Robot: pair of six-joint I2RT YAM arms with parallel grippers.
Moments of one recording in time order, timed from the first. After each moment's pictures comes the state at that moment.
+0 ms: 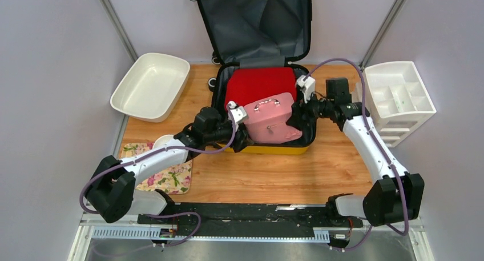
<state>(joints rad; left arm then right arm) -0.68 1.30 0.76 0.19 0.43 0.07 0.18 1.32 1.20 -0.60 -0.68 -0.32</state>
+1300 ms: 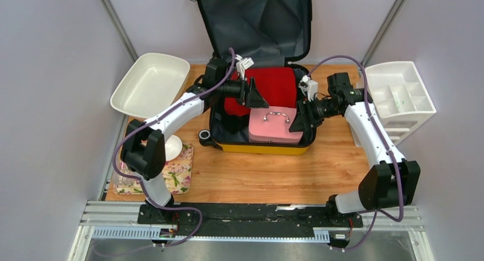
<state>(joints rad) -0.52 1.75 1.43 -0.07 0.91 -0.44 0.12 1.43 1.32 -1.05 -0.78 -0.28</state>
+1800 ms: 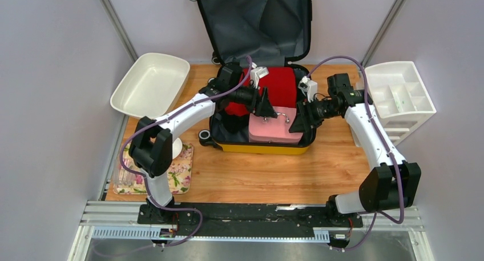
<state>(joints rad) -0.62 1.82 1.48 -0.18 0.83 -0.34 0.12 1.40 1.29 -1.02 -0.78 -0.31</state>
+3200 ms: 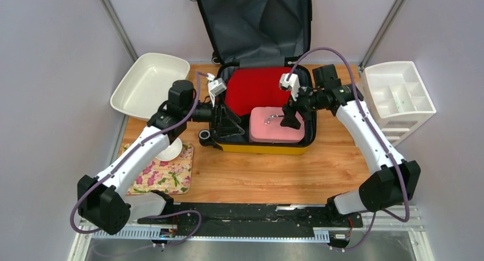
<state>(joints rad) -0.46 1.23 1.05 -0.17 1.00 -0.20 0.28 1.40 1.41 -0.93 -0.69 -0.67</state>
